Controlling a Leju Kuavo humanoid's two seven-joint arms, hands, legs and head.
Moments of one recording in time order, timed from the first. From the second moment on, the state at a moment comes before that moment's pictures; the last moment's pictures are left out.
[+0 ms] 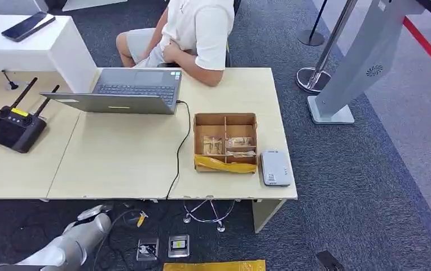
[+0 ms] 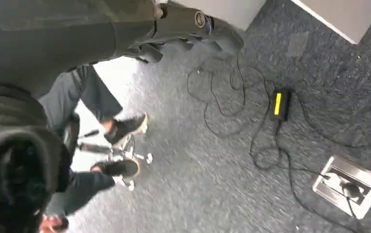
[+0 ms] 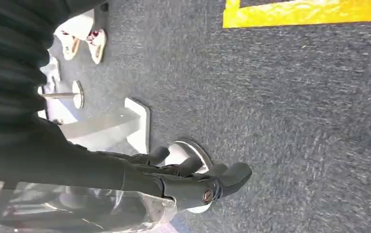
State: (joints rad) left arm -0.66 0.03 -0.06 -0.26 -1.24 -0.28 0.02; right arm -0.24 -0.24 -0.15 -0.21 0.60 0.06 0.27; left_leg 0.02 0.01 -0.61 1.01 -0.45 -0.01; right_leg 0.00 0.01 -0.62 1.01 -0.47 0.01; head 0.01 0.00
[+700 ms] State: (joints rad) left arm -0.15 0.61 -0.16 -0.27 -1.20 0.23 -0.56; right arm -0.14 -0.26 -0.20 -0.20 0.54 0.04 0.23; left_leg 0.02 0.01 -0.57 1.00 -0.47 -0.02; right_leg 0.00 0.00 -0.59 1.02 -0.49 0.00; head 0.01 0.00
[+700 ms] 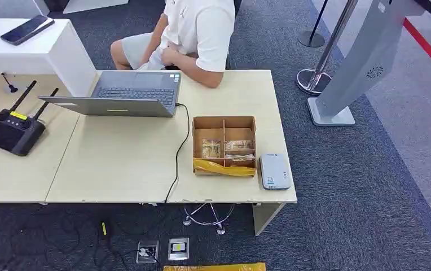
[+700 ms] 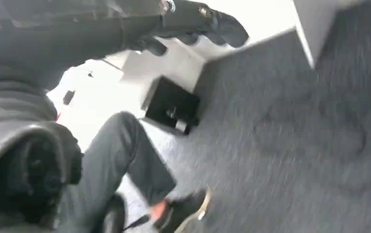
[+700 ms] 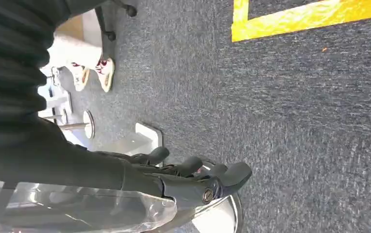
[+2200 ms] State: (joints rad) left arm -0.20 0.15 0.29 -0.21 -0.64 -0.23 0.25; right arm -0.17 -0.24 -0.22 -0.20 0.63 0.06 0.25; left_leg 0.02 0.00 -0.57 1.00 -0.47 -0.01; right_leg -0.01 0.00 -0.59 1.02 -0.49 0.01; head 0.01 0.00
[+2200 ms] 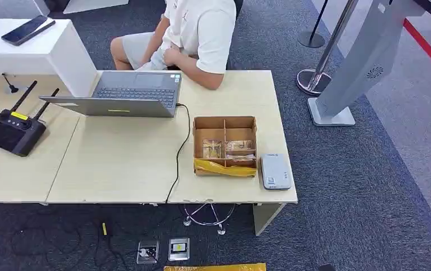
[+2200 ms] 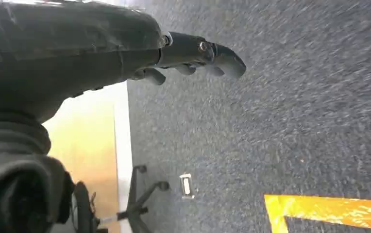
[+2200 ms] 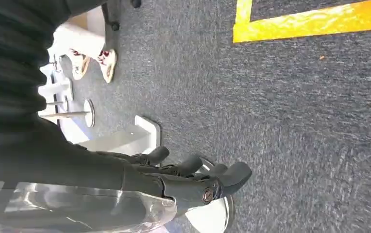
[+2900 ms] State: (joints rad) left arm -0.32 -0.01 0.27 -0.21 -0.79 -0.06 0.26; right arm -0.23 -0.24 -0.22 -0.20 0.67 0.07 0.24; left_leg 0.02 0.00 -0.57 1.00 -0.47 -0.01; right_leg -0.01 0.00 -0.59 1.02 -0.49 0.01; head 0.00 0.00
